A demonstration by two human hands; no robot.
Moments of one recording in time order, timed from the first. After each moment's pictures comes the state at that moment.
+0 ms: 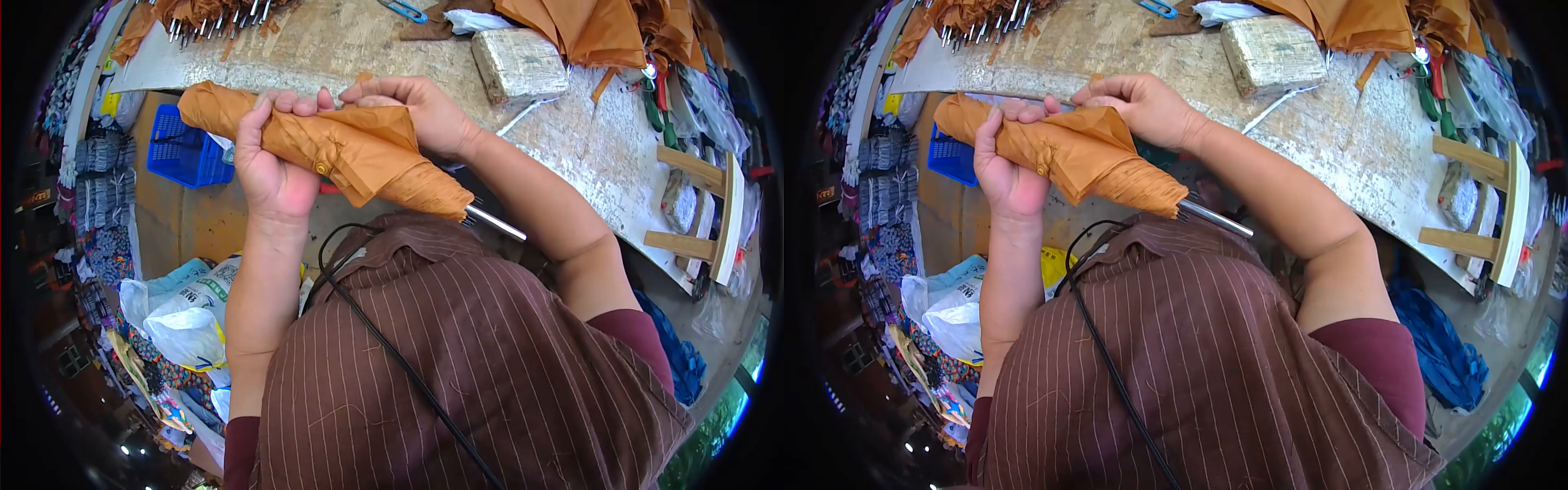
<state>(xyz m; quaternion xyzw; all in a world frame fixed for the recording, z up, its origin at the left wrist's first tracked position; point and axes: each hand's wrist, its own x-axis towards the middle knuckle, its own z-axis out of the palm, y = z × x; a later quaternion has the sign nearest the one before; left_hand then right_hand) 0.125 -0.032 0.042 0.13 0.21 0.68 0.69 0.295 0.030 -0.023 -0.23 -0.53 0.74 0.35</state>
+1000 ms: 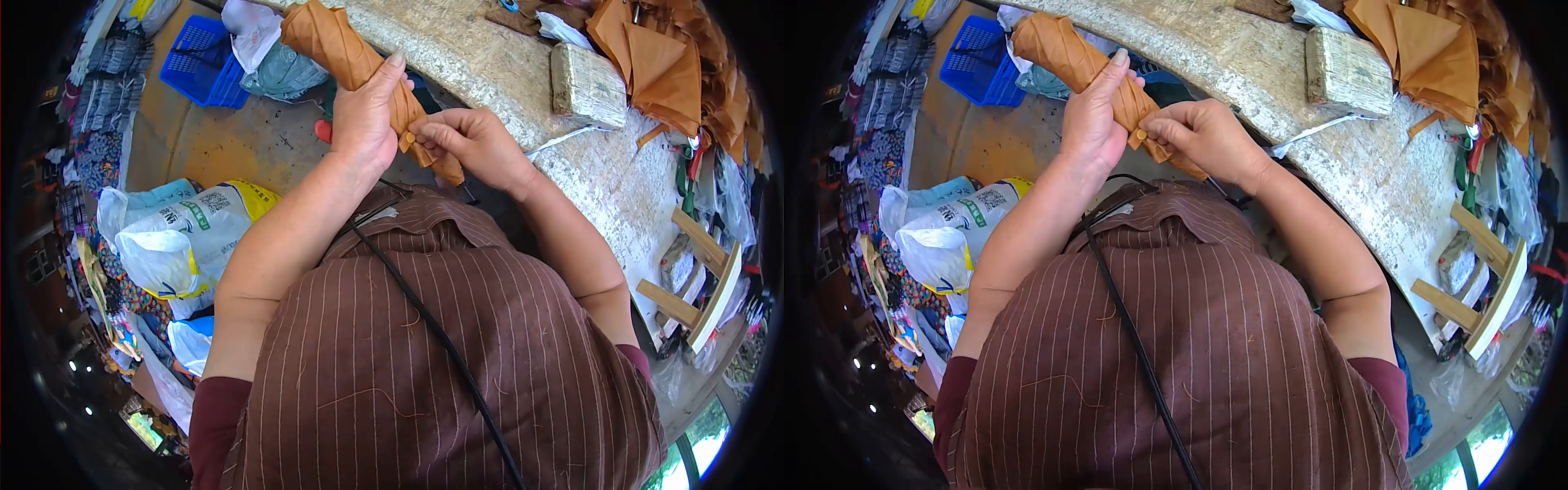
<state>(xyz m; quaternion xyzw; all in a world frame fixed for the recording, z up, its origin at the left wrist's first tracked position) 0.141 -0.047 -0.024 0.13 0.49 0.70 0.50 0.294 -0.018 -0.028 -0.33 -0.61 0.70 0.16</state>
